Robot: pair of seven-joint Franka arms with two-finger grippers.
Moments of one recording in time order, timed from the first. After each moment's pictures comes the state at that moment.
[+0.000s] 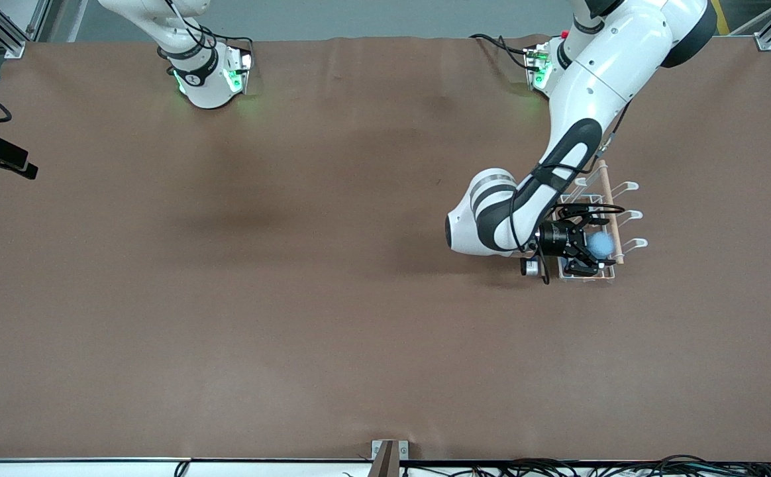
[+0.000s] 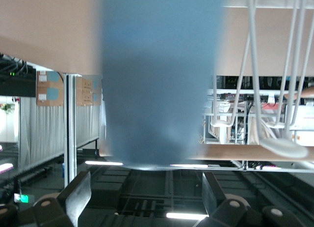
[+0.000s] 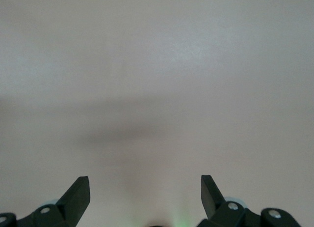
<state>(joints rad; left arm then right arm) -0.20 0.79 -0.48 -1.65 1.31 1.10 0.52 -0.09 0.04 -0.02 -1.47 0.02 1.44 -0.03</state>
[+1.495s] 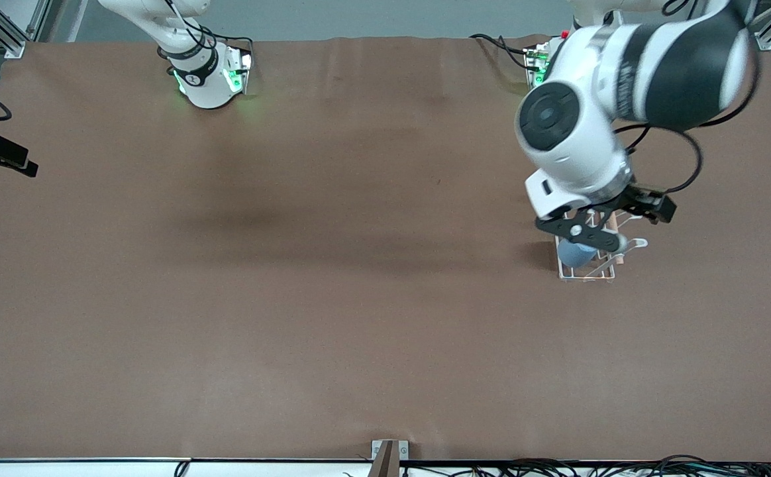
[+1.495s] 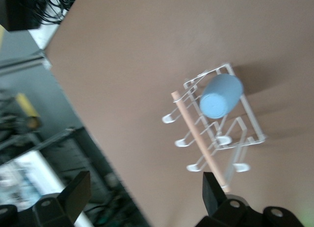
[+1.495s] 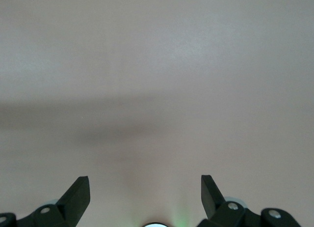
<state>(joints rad) -0.06 0.35 -0.54 -1.33 0.66 1.31 -0.05 -0.09 0.04 -0.02 -1.47 0.01 1.43 -0.03</state>
